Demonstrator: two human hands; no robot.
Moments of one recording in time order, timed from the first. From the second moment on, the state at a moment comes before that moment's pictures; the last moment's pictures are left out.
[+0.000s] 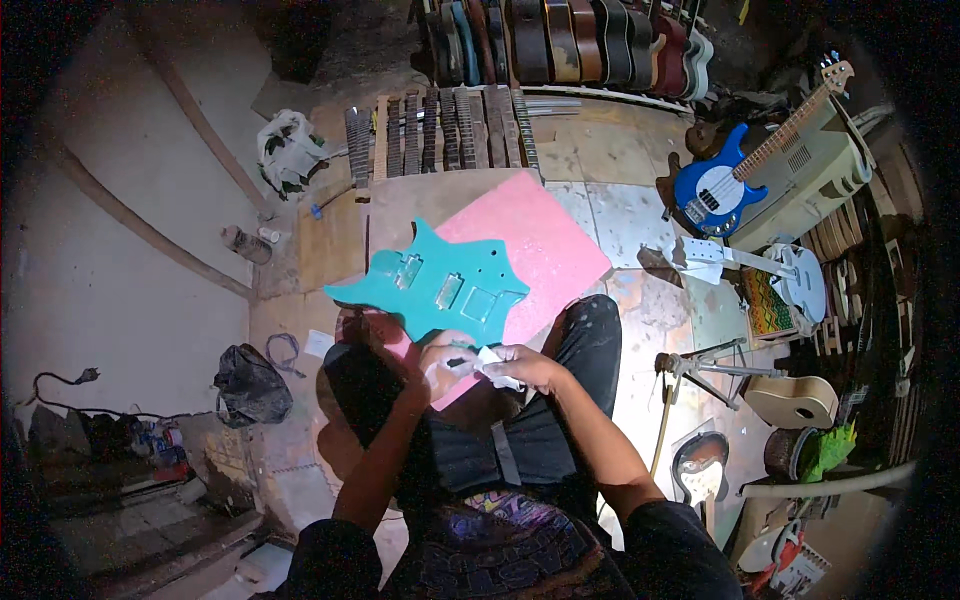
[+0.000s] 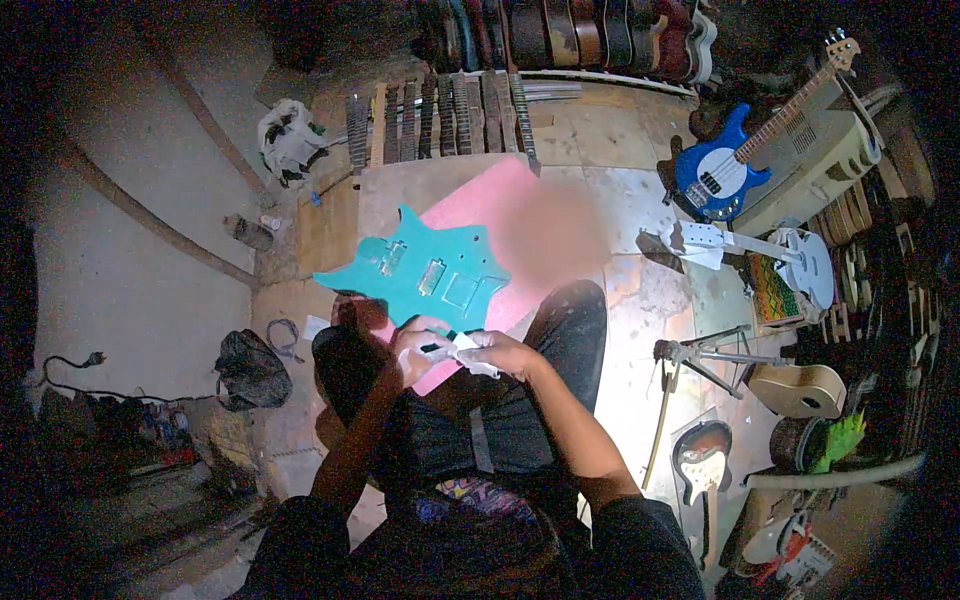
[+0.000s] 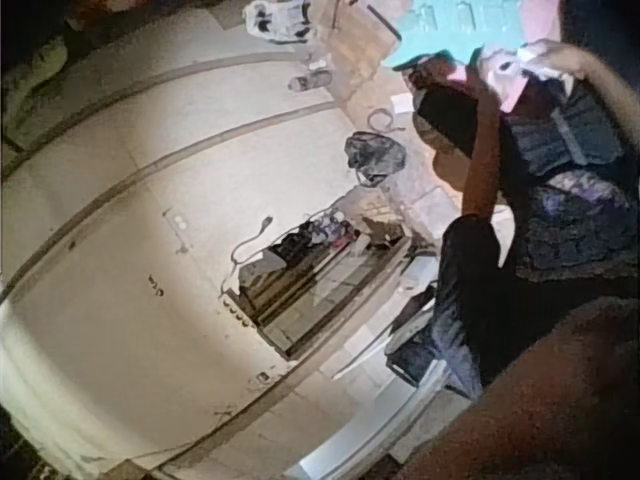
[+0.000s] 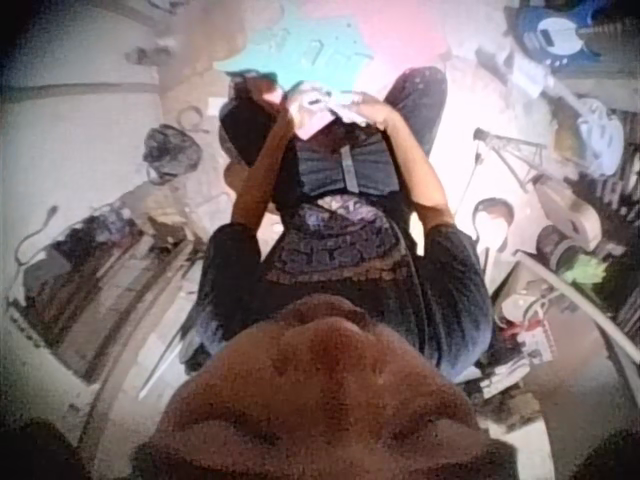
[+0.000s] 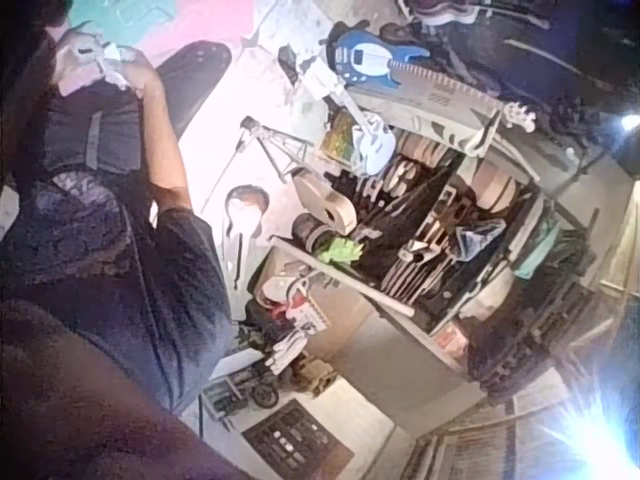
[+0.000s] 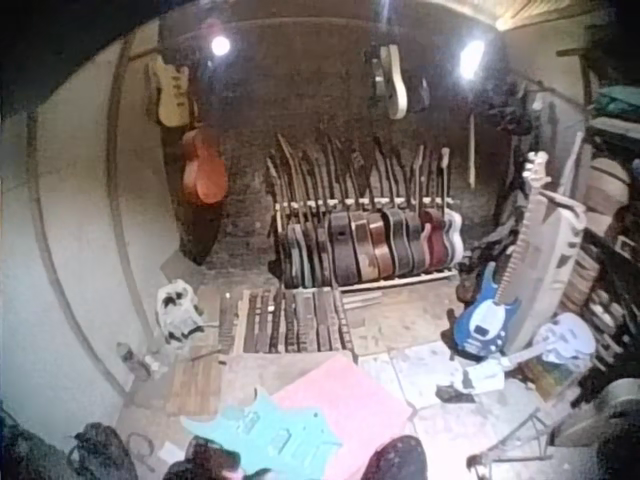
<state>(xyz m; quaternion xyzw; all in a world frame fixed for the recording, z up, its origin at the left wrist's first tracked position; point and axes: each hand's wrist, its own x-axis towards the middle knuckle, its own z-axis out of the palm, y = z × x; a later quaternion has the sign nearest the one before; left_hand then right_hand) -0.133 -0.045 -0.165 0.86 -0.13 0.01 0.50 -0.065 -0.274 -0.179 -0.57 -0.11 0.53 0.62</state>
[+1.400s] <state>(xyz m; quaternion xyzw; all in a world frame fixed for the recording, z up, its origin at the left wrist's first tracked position) -0.076 0.010 -0.232 0.99 0.08 0.04 0.05 -0.020 -0.224 -0.232 -0.88 -0.10 0.06 0.46</state>
